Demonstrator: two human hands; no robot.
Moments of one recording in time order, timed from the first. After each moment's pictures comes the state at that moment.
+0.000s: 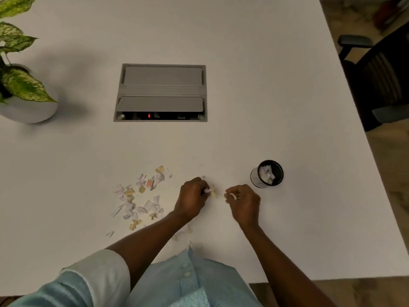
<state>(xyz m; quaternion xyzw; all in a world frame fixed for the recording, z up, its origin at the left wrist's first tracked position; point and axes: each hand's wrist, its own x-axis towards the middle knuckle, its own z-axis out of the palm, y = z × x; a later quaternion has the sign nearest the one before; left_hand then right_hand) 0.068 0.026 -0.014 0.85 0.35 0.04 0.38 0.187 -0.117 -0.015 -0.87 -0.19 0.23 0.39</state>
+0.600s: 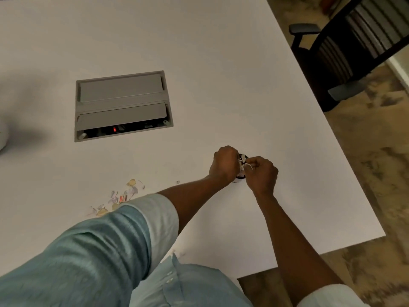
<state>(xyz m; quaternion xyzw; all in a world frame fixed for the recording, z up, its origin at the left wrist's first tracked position) 0.262 -0.027 0.047 0.90 0.25 -0.05 0.35 0.305 -0.149 0.042 -0.93 -0.08 0.10 0.34</state>
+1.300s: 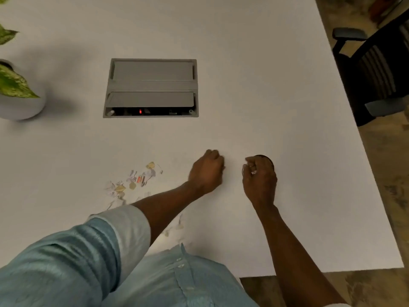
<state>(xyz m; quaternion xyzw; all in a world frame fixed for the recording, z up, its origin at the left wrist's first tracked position) 0.159 0.027 0.009 0.95 0.22 -0.04 0.22 0.260 -0.120 0.032 -0.90 -0.26 0.06 0.36</state>
